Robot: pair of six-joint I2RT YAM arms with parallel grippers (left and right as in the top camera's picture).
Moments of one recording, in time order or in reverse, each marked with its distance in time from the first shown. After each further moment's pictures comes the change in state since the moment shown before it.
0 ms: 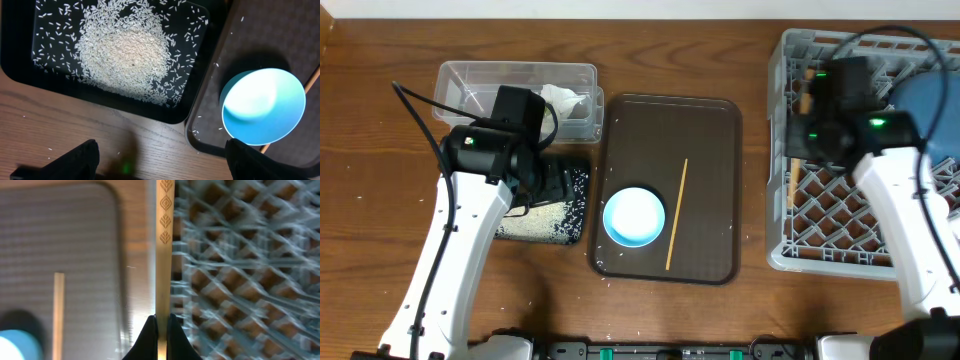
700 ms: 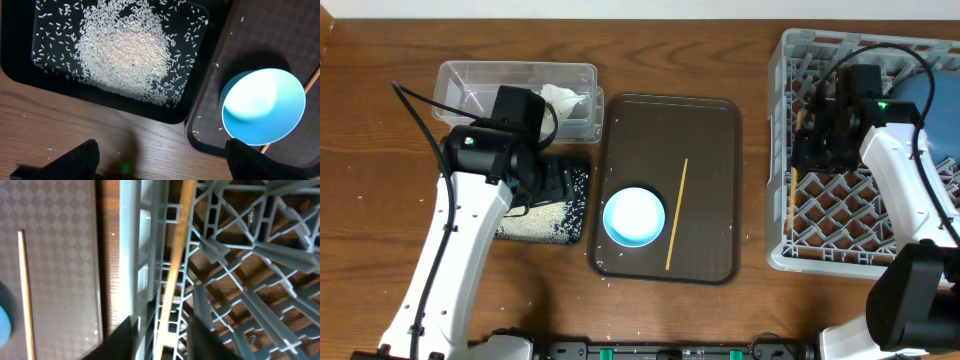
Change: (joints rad) left arm 0.000 0.000 0.000 0.001 0.000 0.000; right arm -0.096 0.174 -0.023 -0.024 -0.166 -0.195
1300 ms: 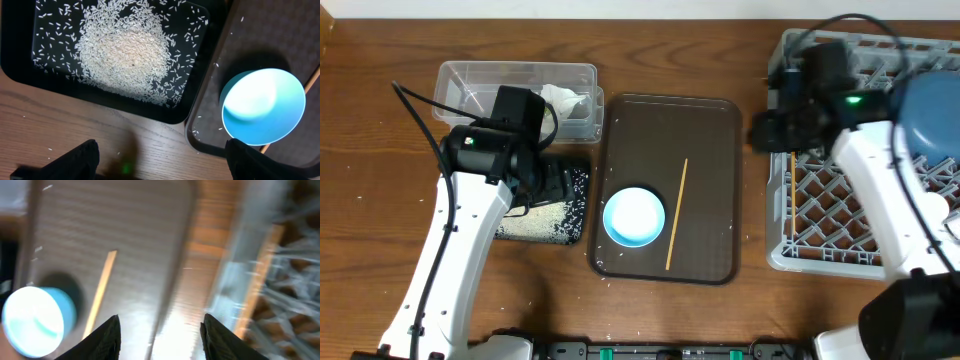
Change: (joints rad) left arm 0.000 0.000 0.000 0.000 0.000 0.000; right arm 0.222 -0.046 0.119 0.028 -0.064 0.065
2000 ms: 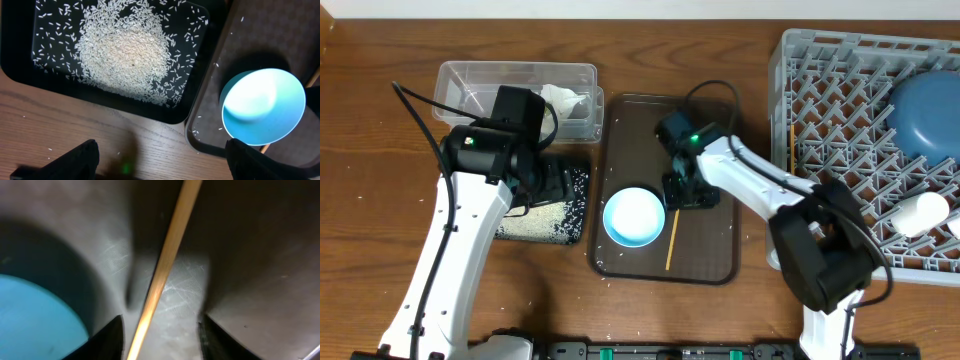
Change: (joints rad) left arm 0.000 0.000 0.000 0.000 0.000 0.000; right arm 0.419 0.376 -0.073 0.066 0.116 0.442
